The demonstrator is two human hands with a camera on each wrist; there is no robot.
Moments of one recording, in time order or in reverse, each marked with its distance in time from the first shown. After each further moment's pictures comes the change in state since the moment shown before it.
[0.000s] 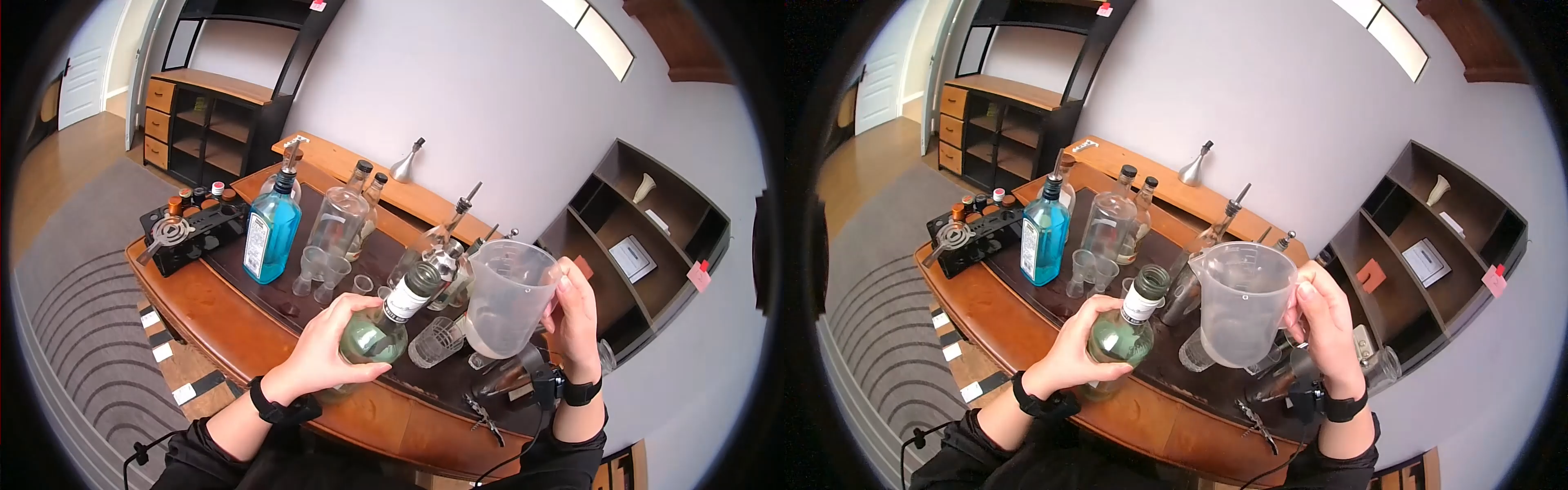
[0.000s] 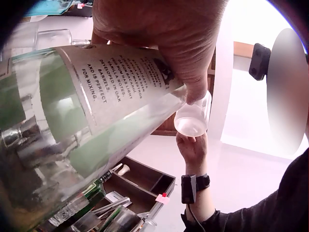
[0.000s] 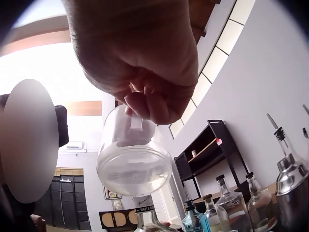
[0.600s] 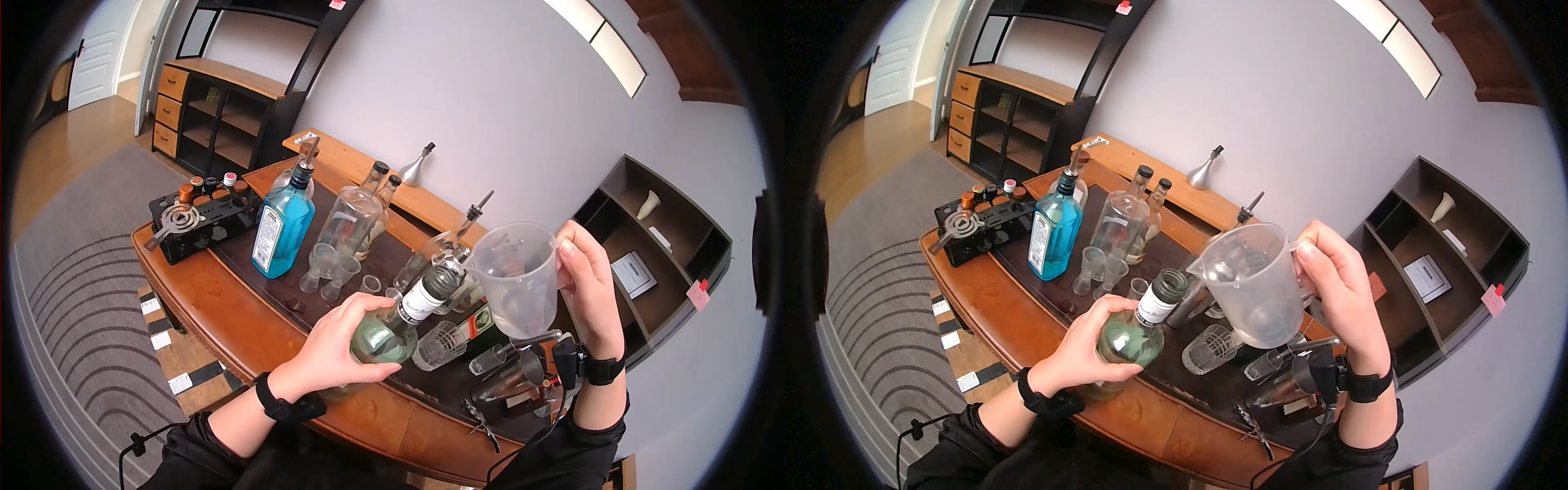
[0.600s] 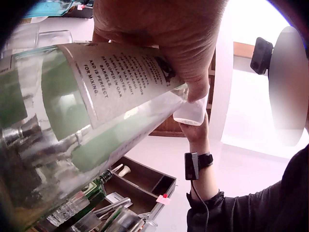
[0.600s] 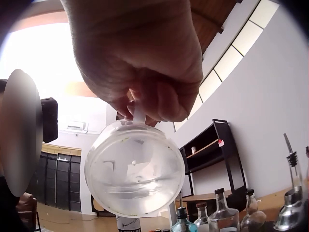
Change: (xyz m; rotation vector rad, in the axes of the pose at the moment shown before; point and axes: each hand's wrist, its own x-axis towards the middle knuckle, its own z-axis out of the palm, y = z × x) left_hand -0.003 -0.001 0.000 0.023 0.020 0.024; right_hand 0.045 -0.038 0.008 -0.183 -0.123 -0.017
